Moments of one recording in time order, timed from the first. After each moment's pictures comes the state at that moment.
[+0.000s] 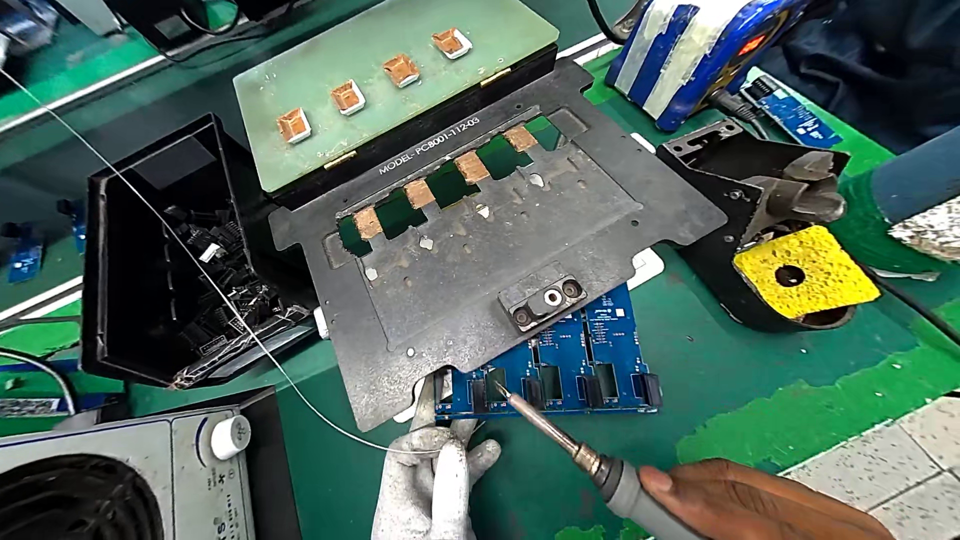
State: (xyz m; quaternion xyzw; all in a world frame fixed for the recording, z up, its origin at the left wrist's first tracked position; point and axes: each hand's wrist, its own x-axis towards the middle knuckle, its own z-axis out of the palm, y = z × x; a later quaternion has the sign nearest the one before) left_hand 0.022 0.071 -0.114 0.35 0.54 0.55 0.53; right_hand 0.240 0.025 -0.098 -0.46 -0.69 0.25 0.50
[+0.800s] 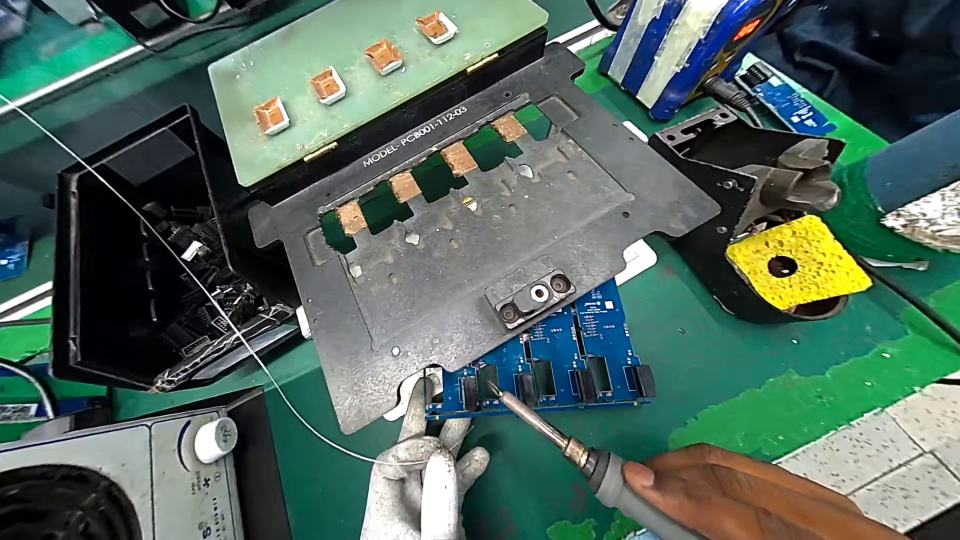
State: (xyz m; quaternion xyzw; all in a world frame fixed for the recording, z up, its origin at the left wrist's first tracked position) left_hand 0.023 0.065 -0.110 0.34 0.53 0.56 0.54; right_hand 0.240 0.027 -0.104 -0.46 -0.68 0.26 0.52
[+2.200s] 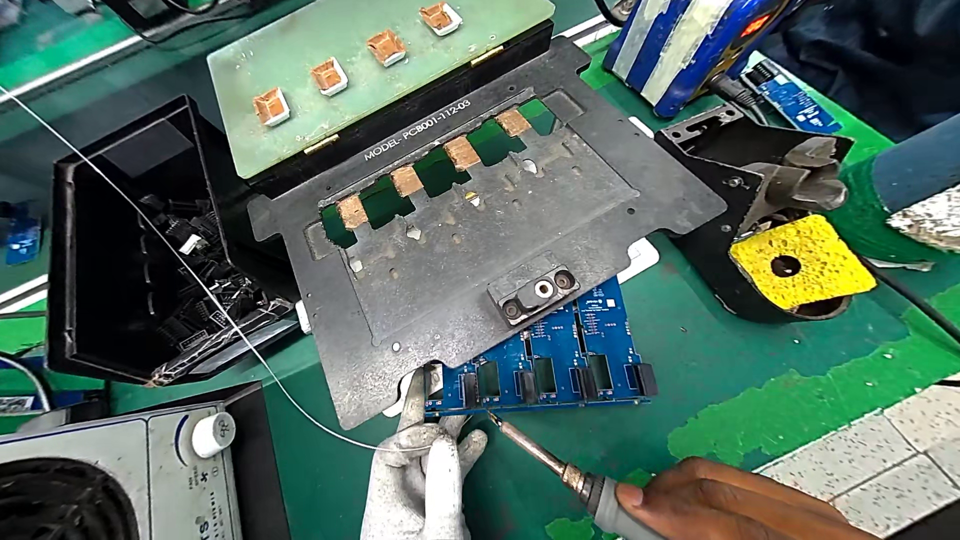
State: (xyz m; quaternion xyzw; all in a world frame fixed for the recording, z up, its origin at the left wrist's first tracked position) left_hand 0.030 0.071 -0.107 0.34 0.56 0.55 0.51; right_hand 0.235 0.018 -0.107 -0.46 -0.66 0.28 0.51
